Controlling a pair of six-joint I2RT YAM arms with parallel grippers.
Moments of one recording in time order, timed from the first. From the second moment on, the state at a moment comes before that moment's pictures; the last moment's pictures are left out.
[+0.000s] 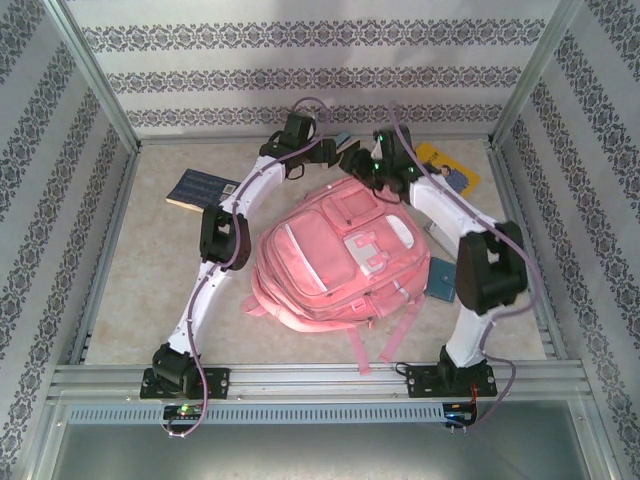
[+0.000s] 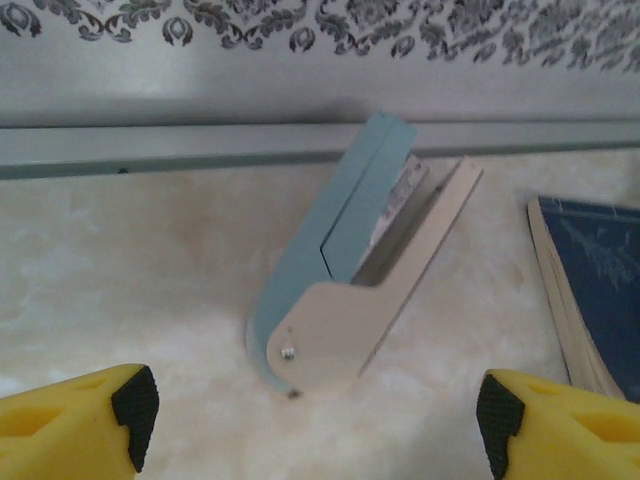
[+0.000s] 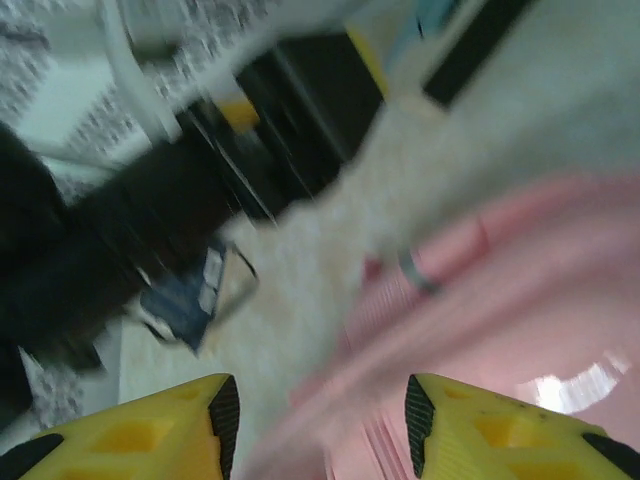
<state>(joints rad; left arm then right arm) -0.36 2.73 2.65 -0.55 0.06 -0.37 0.30 1.87 1.52 -0.28 -0.35 0.81</state>
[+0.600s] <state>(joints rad) -0.33 2.93 2.74 -0.26 0.14 -0.70 0.20 2.73 2.55 -0.62 -0.32 1.01</state>
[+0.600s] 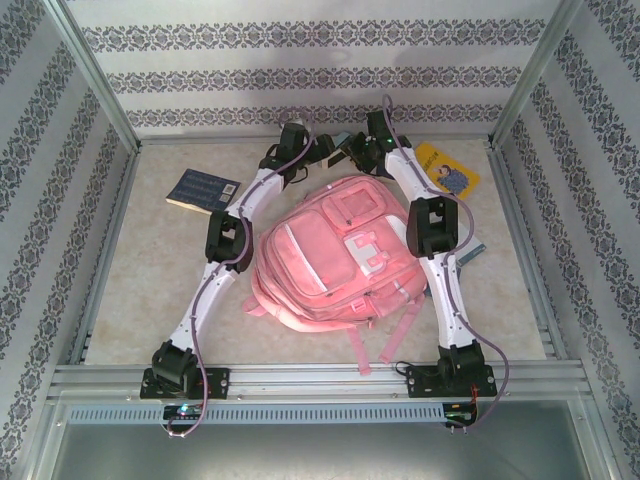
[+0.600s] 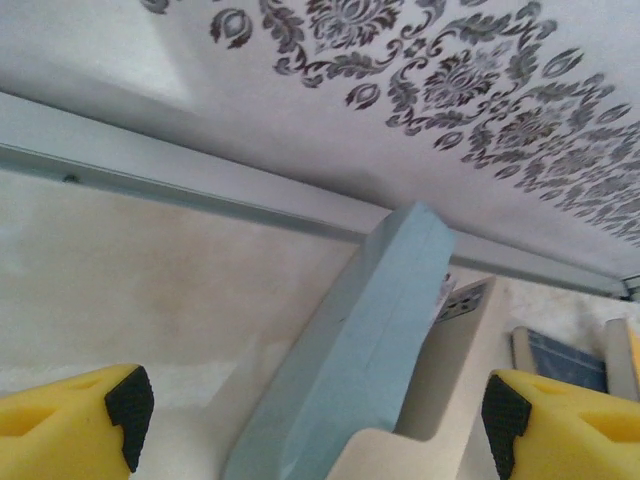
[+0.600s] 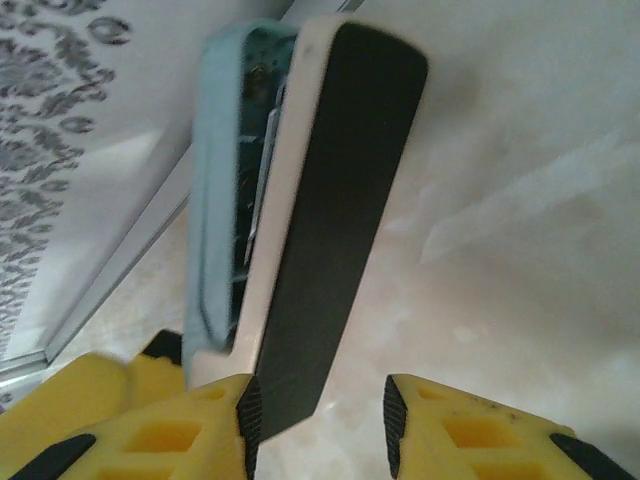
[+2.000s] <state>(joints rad) -0.35 2.67 2.20 -0.06 0.43 -0.80 0.18 2.73 2.46 -0.61 -0.50 0.91</state>
